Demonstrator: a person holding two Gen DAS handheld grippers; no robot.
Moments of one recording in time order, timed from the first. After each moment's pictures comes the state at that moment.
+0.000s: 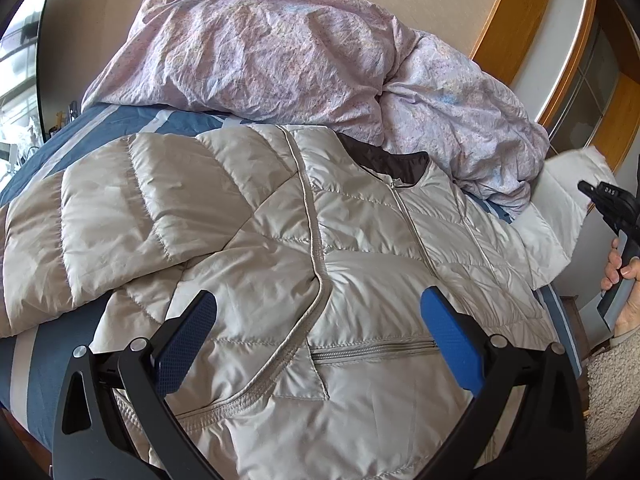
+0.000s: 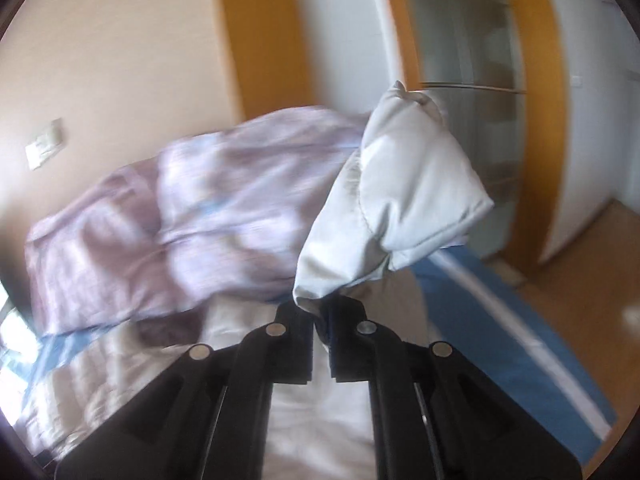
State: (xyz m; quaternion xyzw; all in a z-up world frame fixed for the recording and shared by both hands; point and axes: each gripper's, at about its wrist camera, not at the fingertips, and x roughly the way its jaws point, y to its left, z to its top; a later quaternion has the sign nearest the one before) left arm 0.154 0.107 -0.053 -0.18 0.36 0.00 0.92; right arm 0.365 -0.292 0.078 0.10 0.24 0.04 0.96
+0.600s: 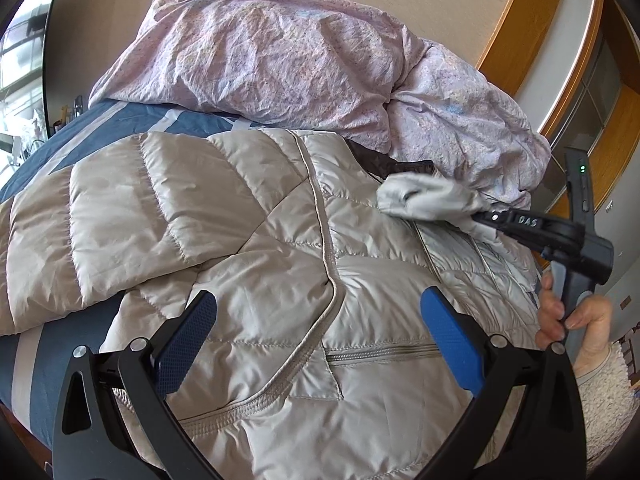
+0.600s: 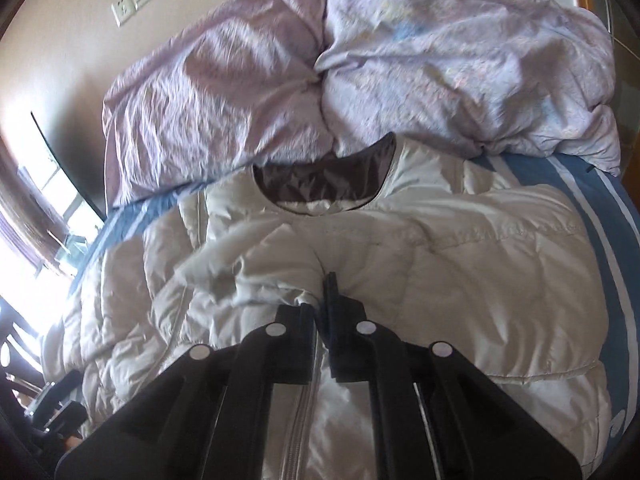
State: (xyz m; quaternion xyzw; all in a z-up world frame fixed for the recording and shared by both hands) left arm 0.149 0.121 -0.052 -0.19 0.35 0.01 0.92; right arm 0.367 -0.104 -0.012 0.04 0.41 0.21 0.88
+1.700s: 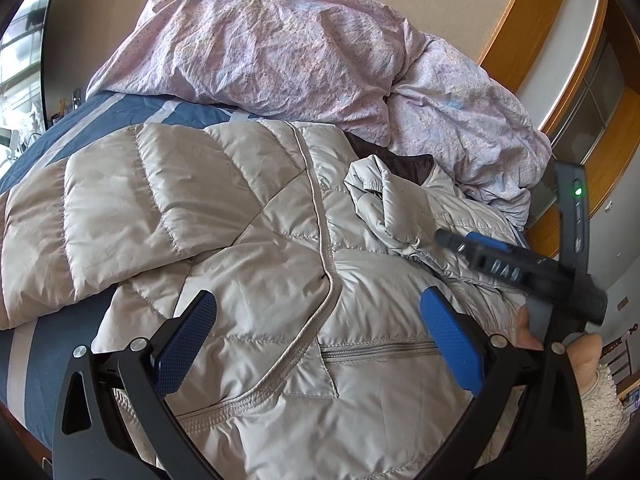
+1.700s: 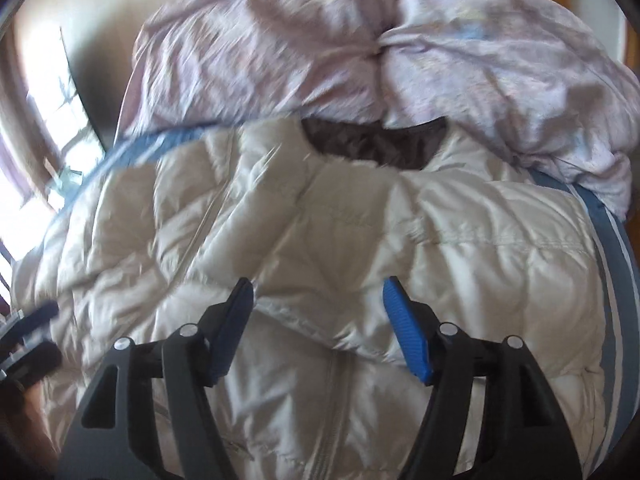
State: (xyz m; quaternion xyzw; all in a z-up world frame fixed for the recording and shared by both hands) left arm 0.152 0.117 -0.056 -0.19 0.36 0.01 0.91; right arm 0.335 -0.075 -0.023 -0.05 0.41 0.22 0.88
